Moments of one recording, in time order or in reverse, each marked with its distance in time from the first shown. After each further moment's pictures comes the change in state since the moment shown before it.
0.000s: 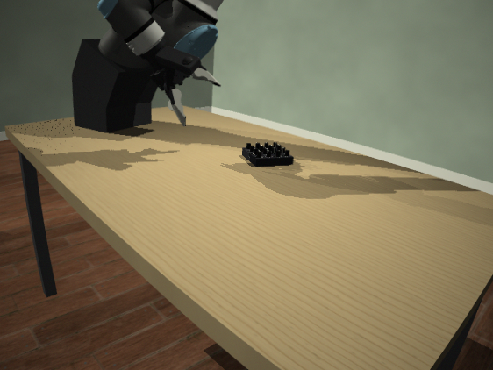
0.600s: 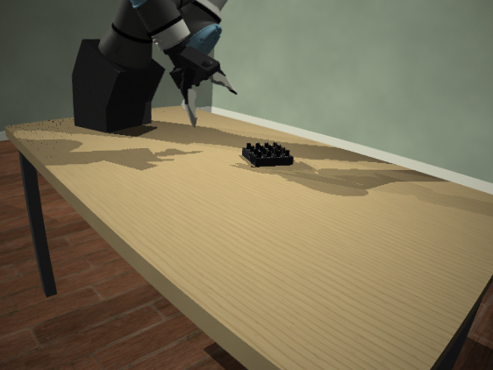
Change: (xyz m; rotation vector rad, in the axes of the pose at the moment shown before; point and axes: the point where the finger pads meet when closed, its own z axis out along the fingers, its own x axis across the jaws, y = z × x) arm -0.013 -0.017 0.031 -0.027 0.152 0.091
